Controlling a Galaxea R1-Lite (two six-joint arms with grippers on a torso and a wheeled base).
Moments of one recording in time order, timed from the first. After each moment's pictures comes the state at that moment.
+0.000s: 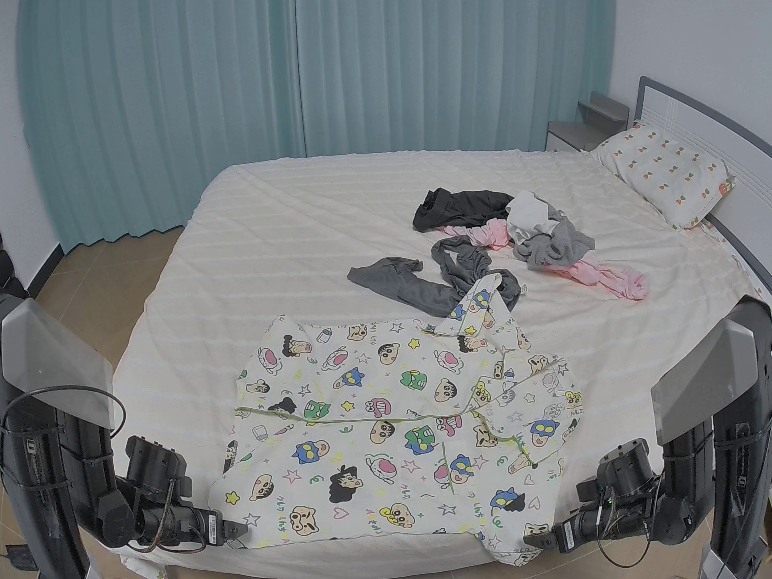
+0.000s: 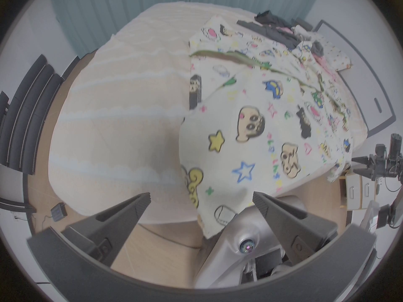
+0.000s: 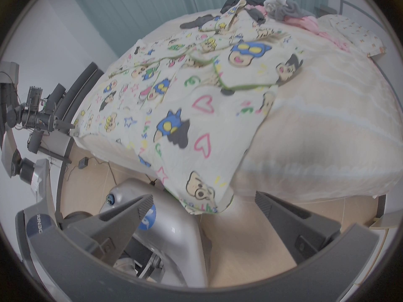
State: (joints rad) left arm -0.16 2.20 -0.02 -1.11 -0.04 -0.21; right arm 0.39 2.35 -0.02 -1.34 0.10 0.13
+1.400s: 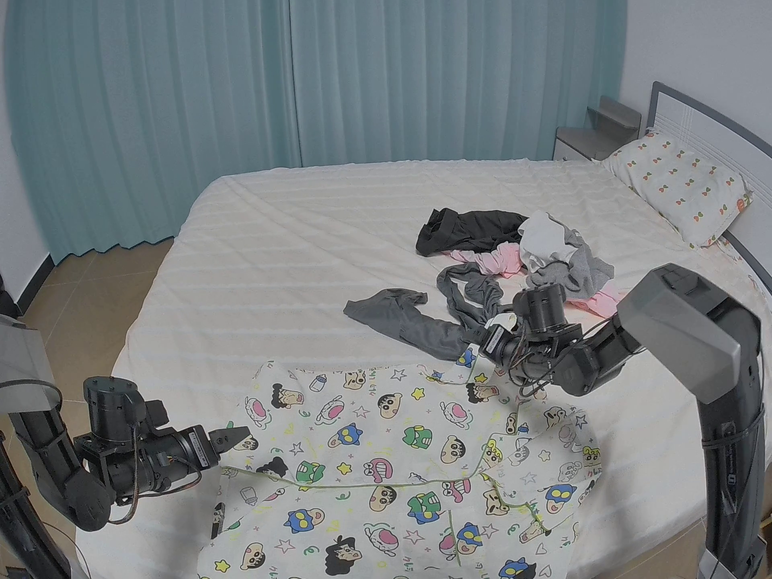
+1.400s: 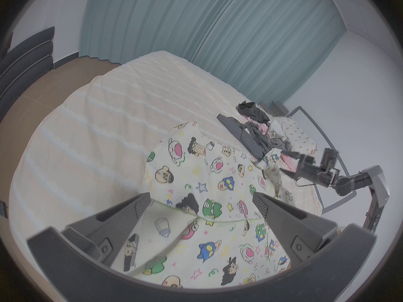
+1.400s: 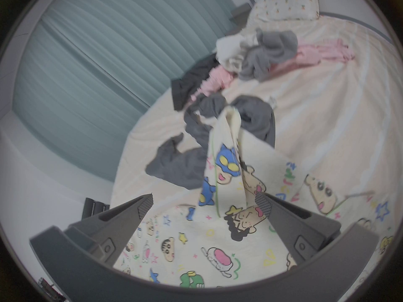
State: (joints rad) left arm -0.14 1.95 -0.10 -1.24 -0.20 -0.53; right arm 0.37 2.50 -1.37 -0.47 -0.04 0.84
